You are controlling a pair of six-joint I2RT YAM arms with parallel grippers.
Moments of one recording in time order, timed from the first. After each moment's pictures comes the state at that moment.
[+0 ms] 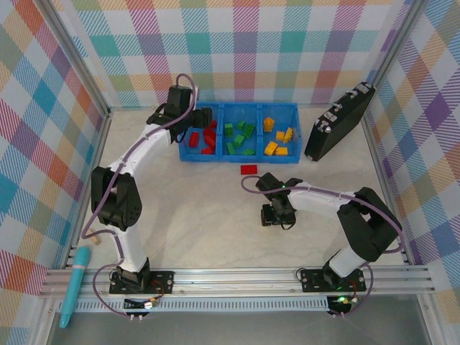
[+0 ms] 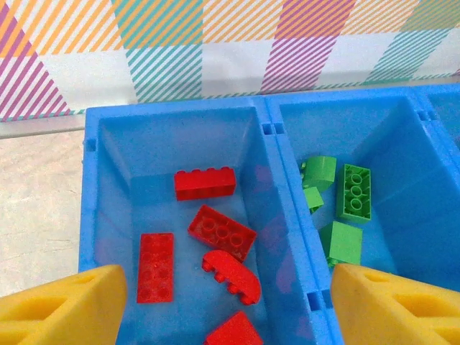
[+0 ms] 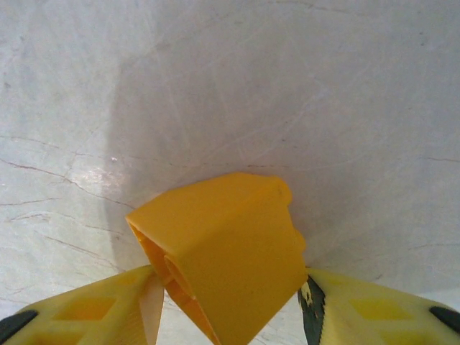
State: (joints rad) left arm -0.32 1.87 1.68 -0.43 -0.04 -0.16; right arm 0.72 1.58 0.85 -0.74 -0.01 0.61
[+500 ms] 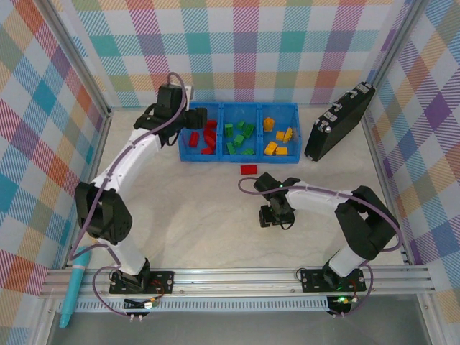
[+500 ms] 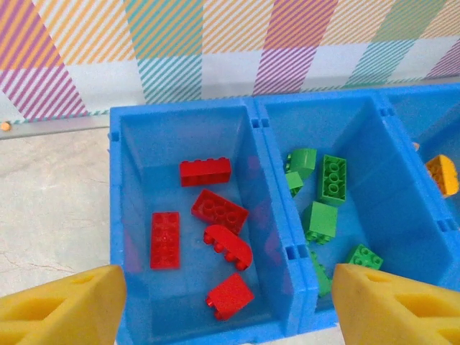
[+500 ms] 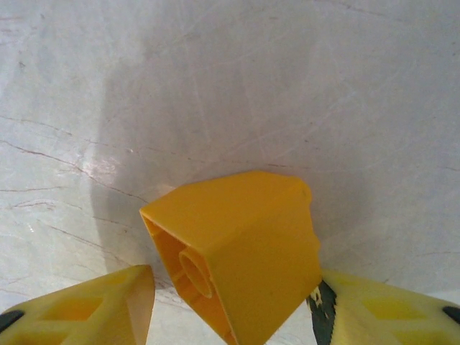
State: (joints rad) left arm -0.33 1.70 1.64 -0.54 -0.04 -0.15; right arm 0.73 1.60 0.87 -0.76 0.00 0.55
